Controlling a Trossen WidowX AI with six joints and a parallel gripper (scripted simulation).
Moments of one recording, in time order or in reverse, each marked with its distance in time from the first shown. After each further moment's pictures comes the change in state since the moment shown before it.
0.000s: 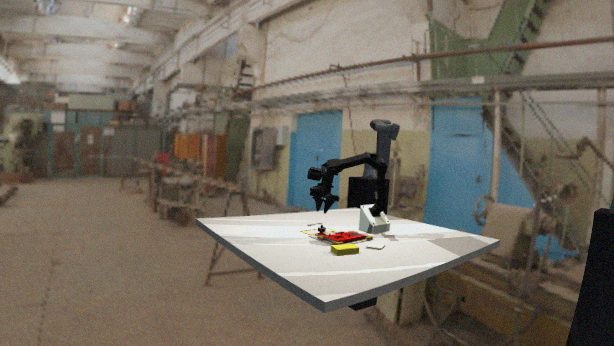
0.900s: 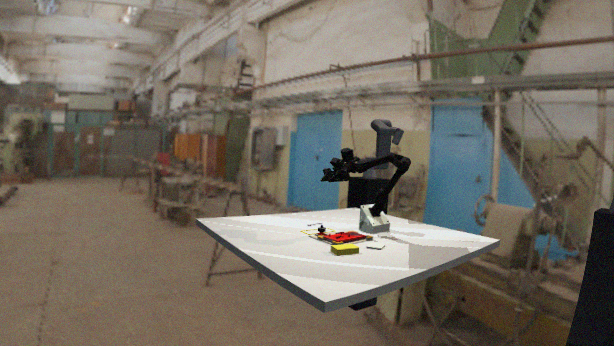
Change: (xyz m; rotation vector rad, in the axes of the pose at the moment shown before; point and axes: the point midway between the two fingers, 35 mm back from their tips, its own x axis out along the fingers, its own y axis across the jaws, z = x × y) arm -0.146 -0.032 -0.032 0.010 -0.970 0.052
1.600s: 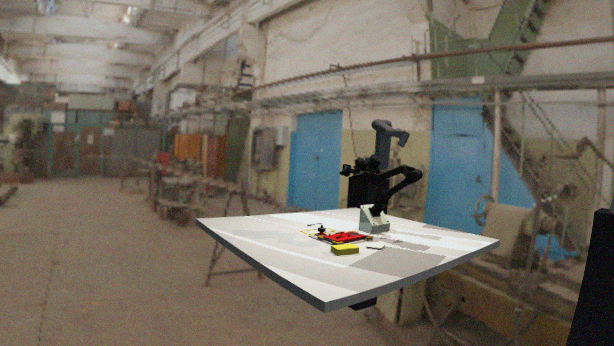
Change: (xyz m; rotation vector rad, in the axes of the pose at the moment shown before) arm -0.097 0.051 -0.021 -0.249 -0.318 0.063
